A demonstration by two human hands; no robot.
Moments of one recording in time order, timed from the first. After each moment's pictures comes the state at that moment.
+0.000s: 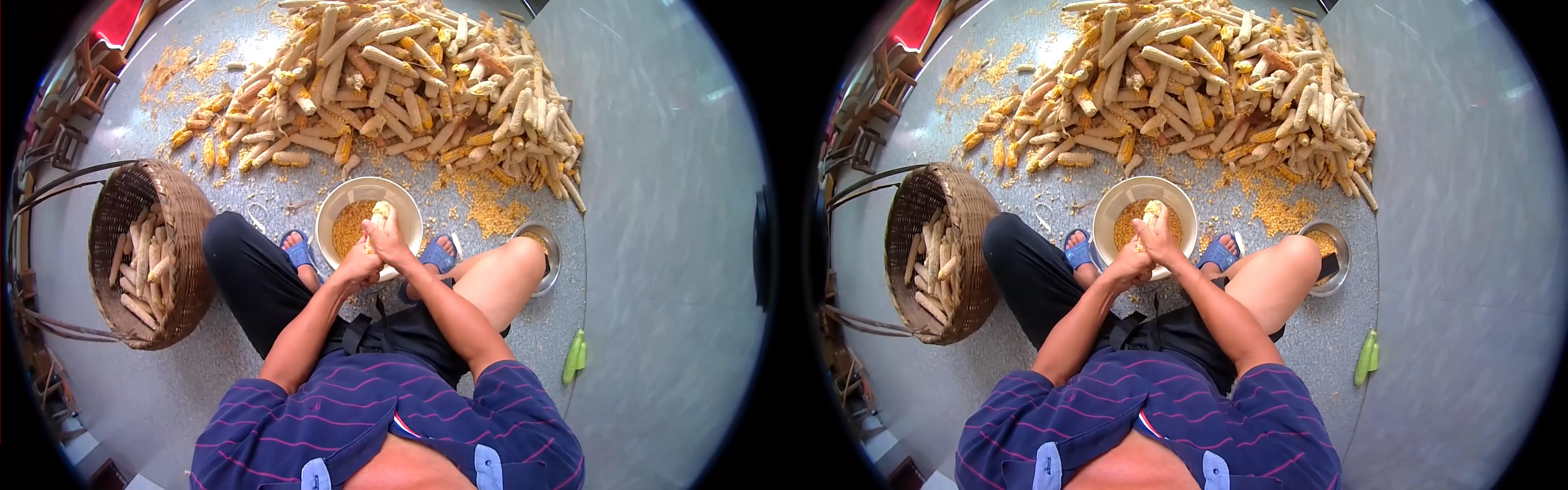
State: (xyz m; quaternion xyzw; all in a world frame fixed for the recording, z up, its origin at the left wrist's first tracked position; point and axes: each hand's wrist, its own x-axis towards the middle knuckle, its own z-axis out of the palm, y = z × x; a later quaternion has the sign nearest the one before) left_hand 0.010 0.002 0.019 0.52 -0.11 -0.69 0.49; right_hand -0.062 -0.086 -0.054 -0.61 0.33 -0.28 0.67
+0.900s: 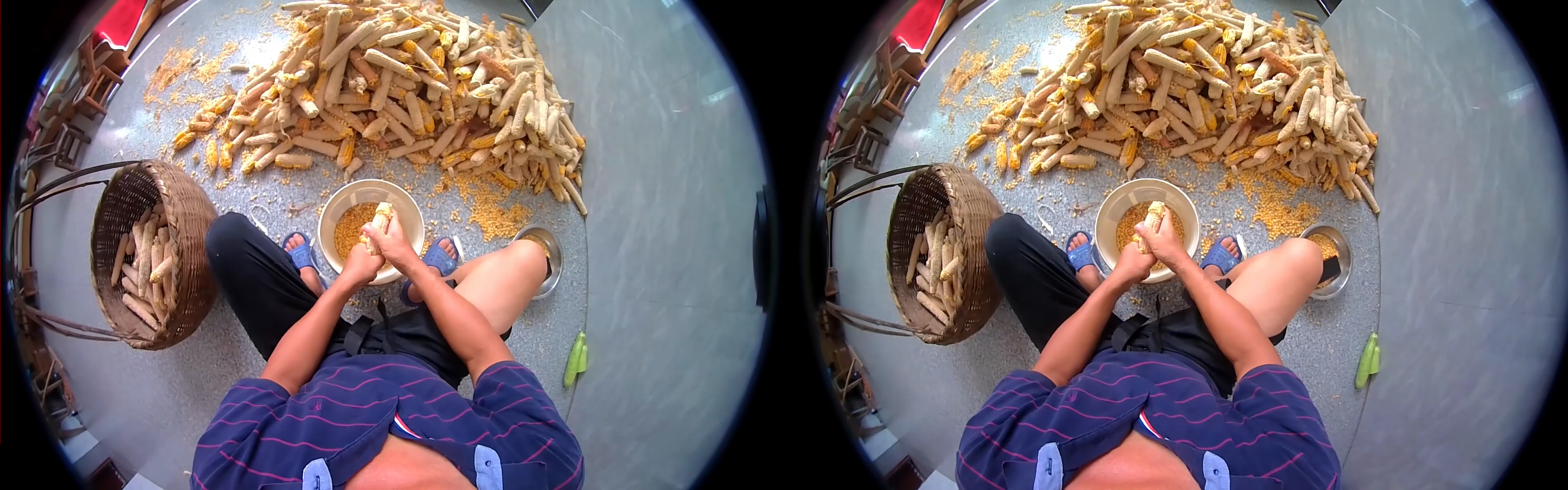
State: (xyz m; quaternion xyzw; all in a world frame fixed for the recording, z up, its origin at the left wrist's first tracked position) left_hand 0.008 0.001 -0.033 0.71 -0.27 -0.51 0.40; right_hand -0.064 -0.089 -0.044 -0.52 0.34 -0.25 0.74
